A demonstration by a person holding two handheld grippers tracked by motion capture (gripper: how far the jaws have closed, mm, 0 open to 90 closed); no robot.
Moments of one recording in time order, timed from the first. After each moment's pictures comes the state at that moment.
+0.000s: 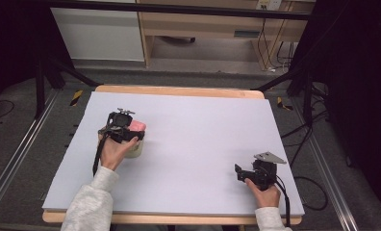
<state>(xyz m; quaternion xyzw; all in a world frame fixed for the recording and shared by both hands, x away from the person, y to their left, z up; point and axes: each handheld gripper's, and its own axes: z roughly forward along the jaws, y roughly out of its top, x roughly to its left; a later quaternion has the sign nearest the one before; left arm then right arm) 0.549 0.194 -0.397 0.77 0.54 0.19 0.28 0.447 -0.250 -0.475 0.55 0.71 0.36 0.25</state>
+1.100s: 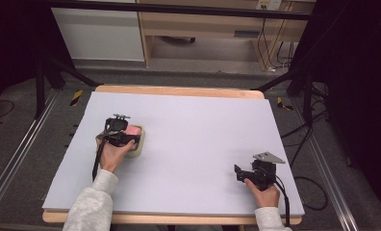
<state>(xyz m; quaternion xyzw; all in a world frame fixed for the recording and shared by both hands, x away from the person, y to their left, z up) 0.556 0.209 -0.430 0.75 0.58 0.18 0.26 0.447 -0.248 -0.476 0.55 0.72 0.36 0.25</state>
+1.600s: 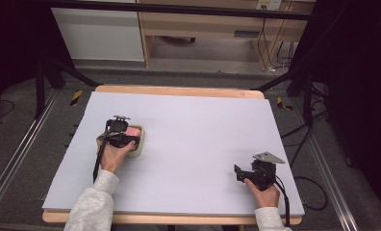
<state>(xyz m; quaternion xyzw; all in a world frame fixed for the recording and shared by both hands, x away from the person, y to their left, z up) 0.559 0.210 -0.440 0.74 0.59 0.18 0.26 0.447 -0.248 -0.476 0.55 0.72 0.35 0.25</state>
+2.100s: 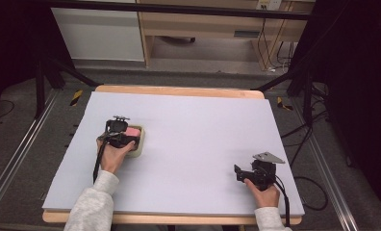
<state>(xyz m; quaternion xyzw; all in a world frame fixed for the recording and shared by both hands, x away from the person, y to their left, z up) 0.561 0.210 -0.443 0.74 0.59 0.18 0.26 0.447 -0.248 -0.476 0.55 0.72 0.35 0.25</state>
